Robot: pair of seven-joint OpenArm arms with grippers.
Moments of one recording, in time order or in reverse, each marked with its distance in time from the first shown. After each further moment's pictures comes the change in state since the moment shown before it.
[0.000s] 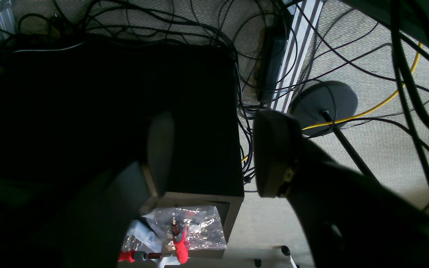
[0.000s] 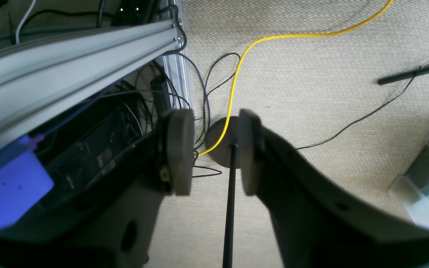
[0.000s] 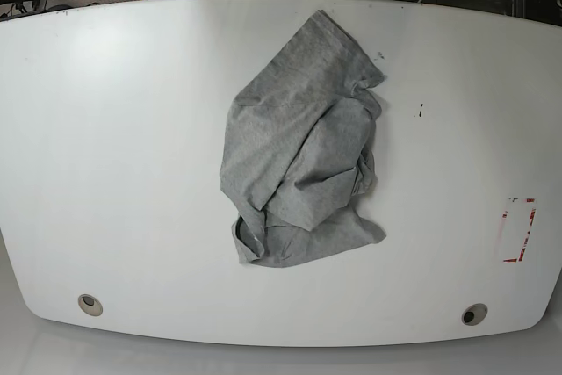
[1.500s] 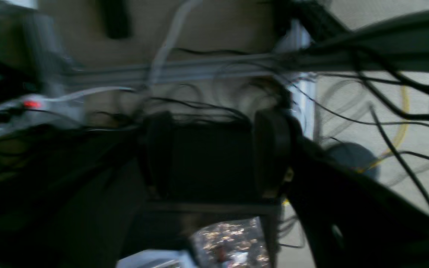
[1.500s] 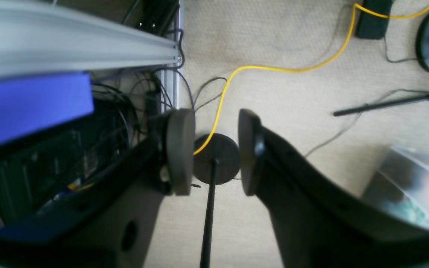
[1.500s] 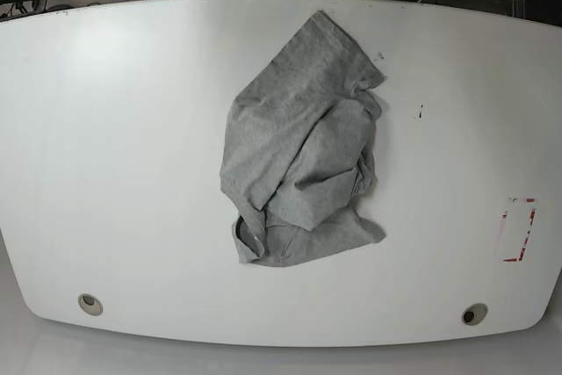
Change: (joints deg) left arm 36.3 -5.0 -0.7 52.7 -0.4 0.4 -11.3; right arm -34.3 -5.2 0.2 51.6 -0.6 0.0 -2.7
